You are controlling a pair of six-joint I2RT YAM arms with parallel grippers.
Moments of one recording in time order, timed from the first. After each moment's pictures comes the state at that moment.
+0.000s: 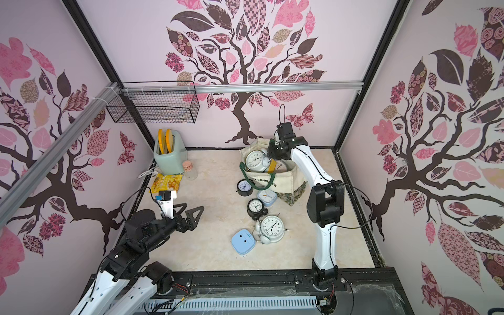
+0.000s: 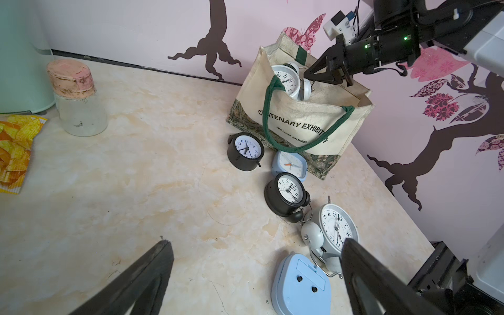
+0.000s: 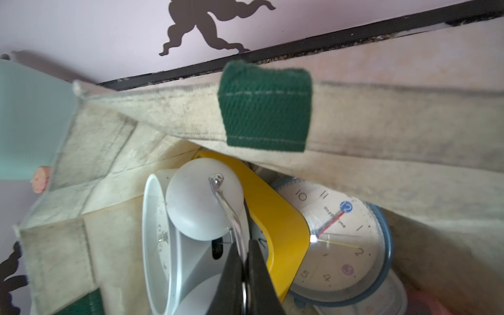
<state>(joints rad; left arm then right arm) -0.47 0.46 0.61 -0.47 0.10 -0.38 0.26 2.07 2.02 -0.80 -0.15 0.38</state>
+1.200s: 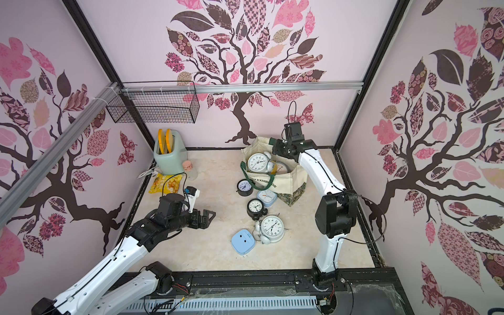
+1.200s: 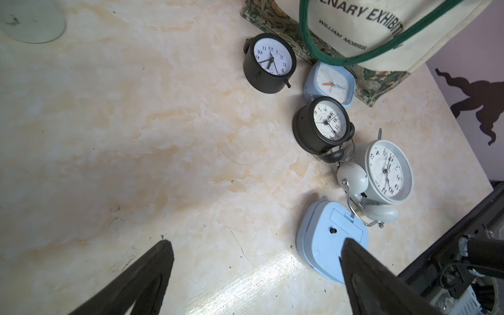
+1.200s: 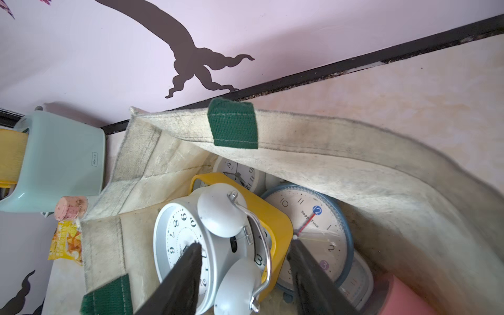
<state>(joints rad) -0.53 0.87 0.72 -0.62 0.11 -0.31 0.23 1.86 1.82 -0.67 -0.11 0.44</state>
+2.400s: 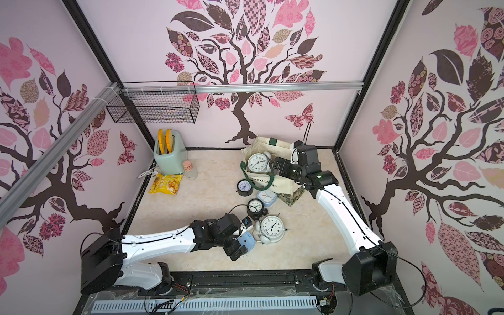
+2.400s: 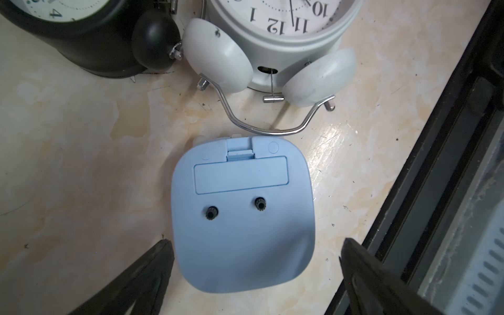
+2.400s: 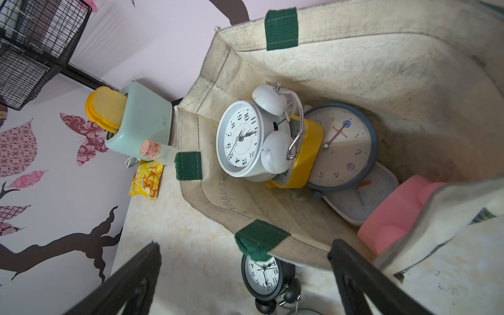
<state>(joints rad) -1.10 1.40 0.78 -0.43 0.02 -0.10 0.27 1.30 1.25 -0.51 -0.26 0.53</state>
